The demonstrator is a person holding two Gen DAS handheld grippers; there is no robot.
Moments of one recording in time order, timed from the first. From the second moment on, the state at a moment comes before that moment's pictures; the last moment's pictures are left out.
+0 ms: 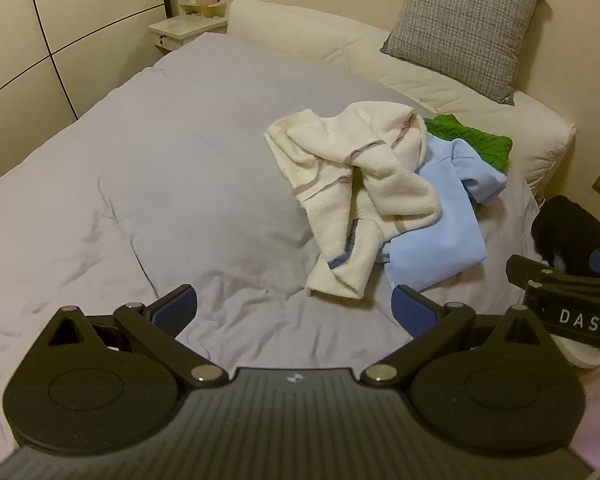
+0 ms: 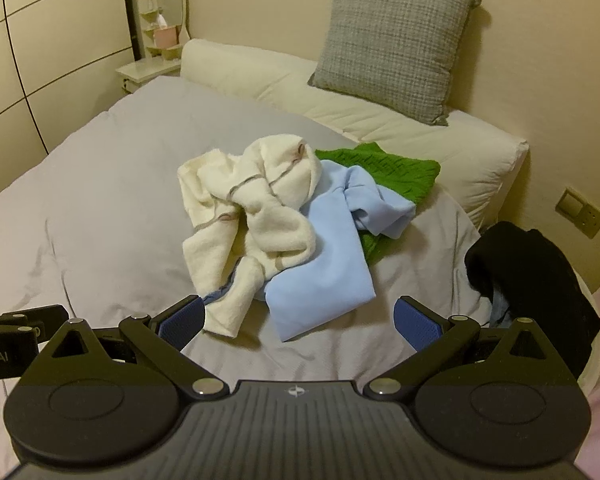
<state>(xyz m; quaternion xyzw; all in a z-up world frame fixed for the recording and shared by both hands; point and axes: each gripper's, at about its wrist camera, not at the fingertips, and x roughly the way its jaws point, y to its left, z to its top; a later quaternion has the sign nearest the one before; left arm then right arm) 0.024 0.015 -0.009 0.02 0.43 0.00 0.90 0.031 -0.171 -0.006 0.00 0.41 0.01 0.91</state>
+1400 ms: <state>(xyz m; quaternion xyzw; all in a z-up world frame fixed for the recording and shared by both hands) 0.055 0.041 -0.019 0.02 0.47 -0.03 0.88 0.049 -0.155 -0.016 -0.01 0.43 -0.03 0.90</state>
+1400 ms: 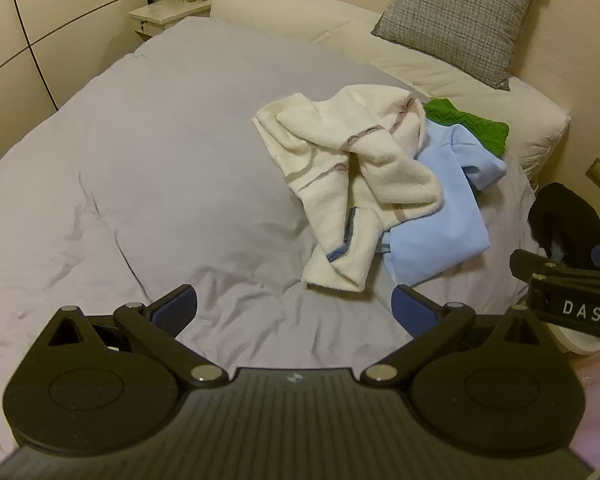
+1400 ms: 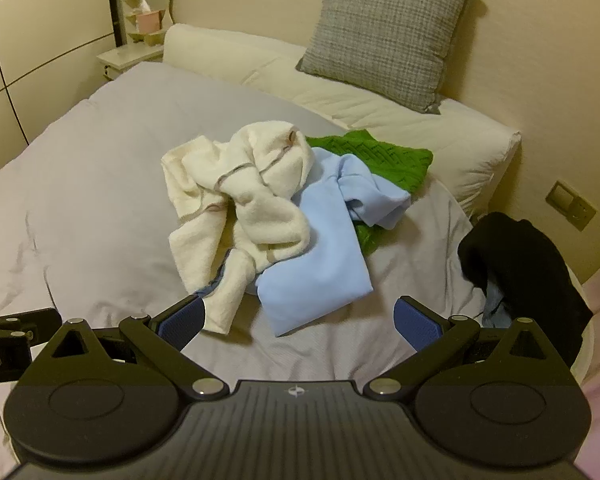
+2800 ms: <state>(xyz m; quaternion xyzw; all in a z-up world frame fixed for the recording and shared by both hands) 0.248 0.010 -0.161 -0.09 0.59 0.04 0.80 0.256 -0.220 -0.120 -0.07 0.52 0.09 0.85</state>
